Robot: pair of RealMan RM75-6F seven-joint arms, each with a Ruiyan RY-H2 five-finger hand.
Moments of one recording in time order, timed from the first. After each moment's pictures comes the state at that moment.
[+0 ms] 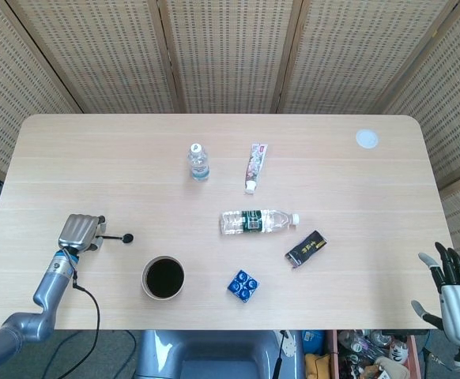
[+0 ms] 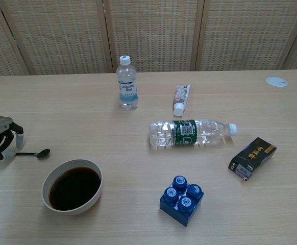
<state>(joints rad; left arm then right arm) -0.53 -1.70 -0.11 -0.84 1.26 0.85 0.14 -0.05 -1.15 0.03 -1.62 -1.56 1.61 -0.12</state>
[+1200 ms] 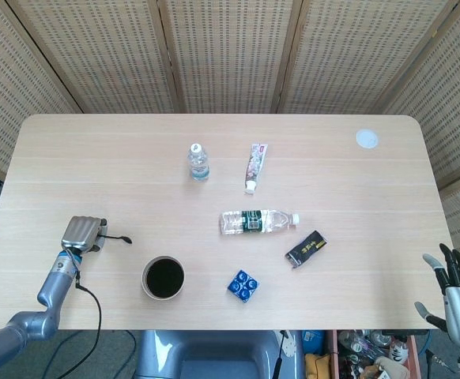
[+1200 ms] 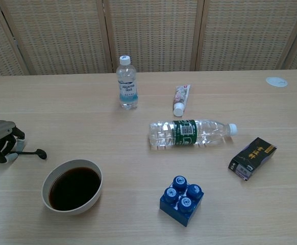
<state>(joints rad) -0.53 -1.71 -0.11 -0.85 1.20 0.78 0.17 -0.06 -1.14 0.03 -1.62 -1.55 1.61 -0.12</state>
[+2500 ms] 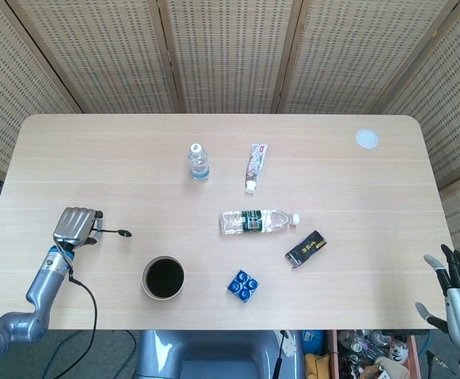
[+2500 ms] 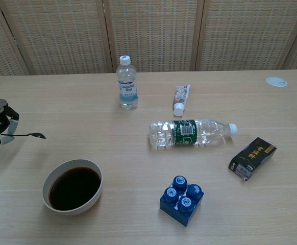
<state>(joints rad) -0.53 -1.56 -0.13 -1.08 1.24 0.92 0.17 -0.07 -1.15 0.03 -1.61 -1.56 1.62 -0.10</state>
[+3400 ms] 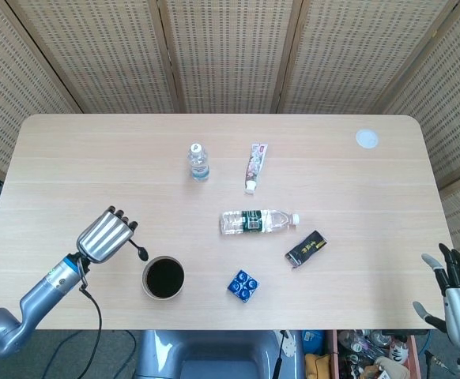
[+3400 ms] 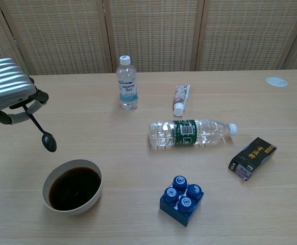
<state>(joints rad) -0.60 -1.39 0.01 -1.30 1.76 1.20 0.59 -0.07 -1.16 0.03 -1.60 -1.58 1.64 -0.08</state>
